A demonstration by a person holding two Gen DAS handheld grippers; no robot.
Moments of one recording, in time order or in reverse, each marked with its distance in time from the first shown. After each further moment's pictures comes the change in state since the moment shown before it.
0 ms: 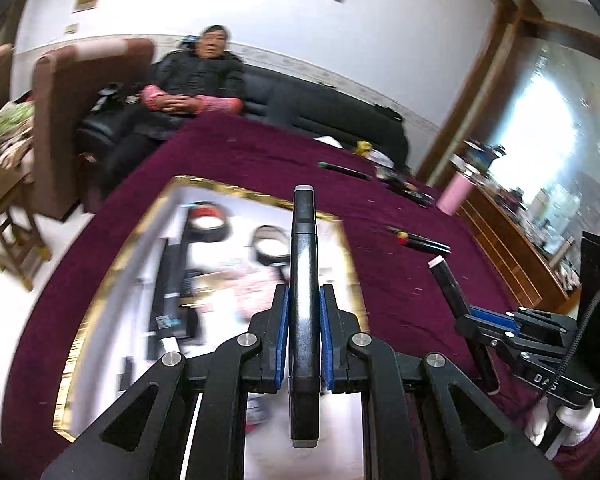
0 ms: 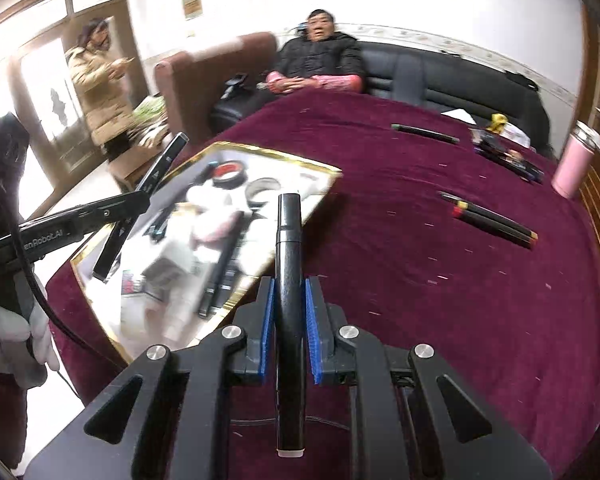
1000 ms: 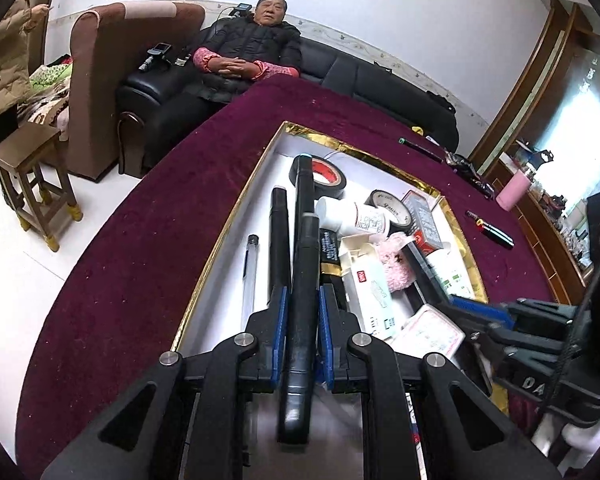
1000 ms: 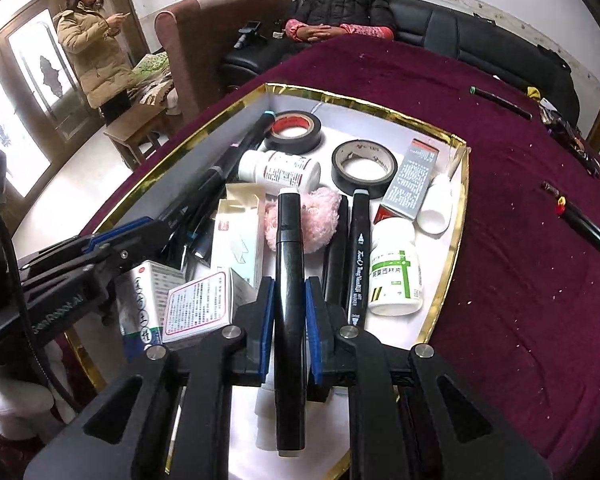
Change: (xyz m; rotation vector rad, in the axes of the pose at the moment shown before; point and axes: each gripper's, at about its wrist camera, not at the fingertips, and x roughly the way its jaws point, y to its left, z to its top) left arm 0.034 0.092 -0.024 -0.085 0.086 0.096; right arm 0.115 0.081 0.022 0.024 0.178 0.010
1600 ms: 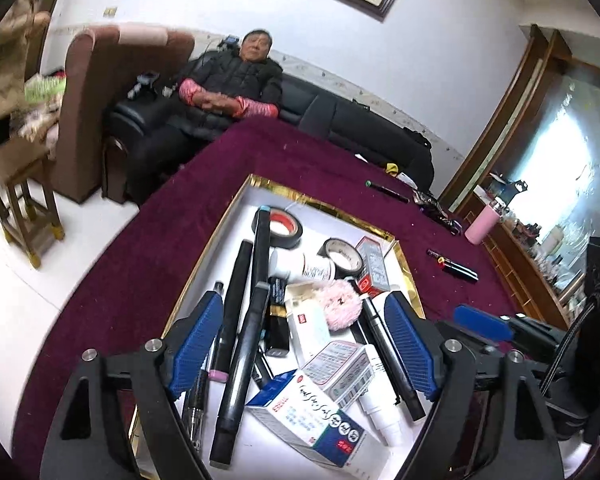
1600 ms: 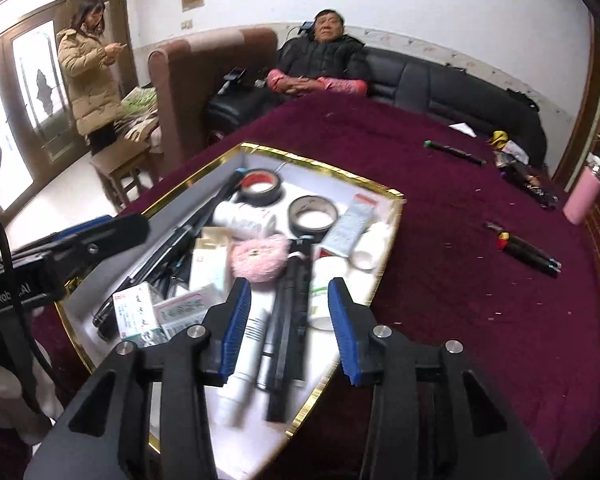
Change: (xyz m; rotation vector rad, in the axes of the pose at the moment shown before) left arm -0.040 -0.023 0.014 0.005 -0.140 -0.065; right arm -0.063 -0.010 -0.011 -0.038 -0.199 -0.120
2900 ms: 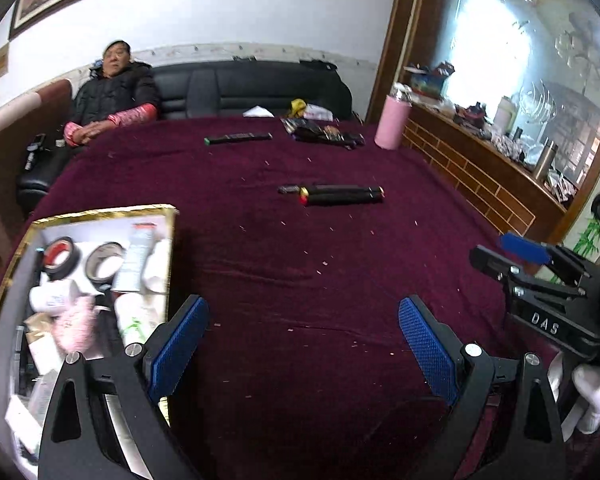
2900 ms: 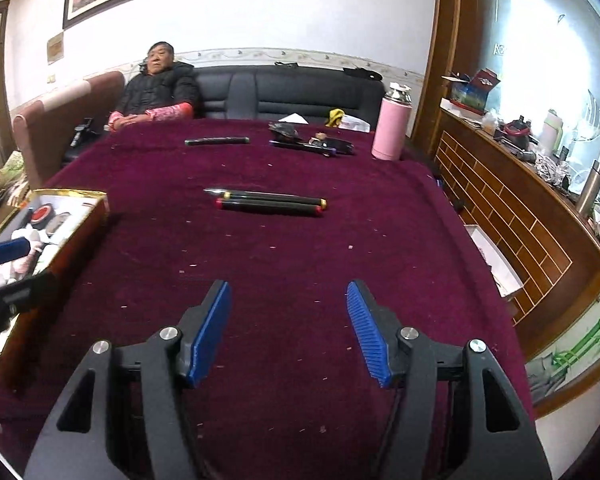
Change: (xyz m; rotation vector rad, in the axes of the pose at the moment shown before) left arm 0.077 -0.251 -0.045 0.385 0.178 -0.095; right arm -0.088 -0.233 -0.083 0.264 -0.064 -0.394
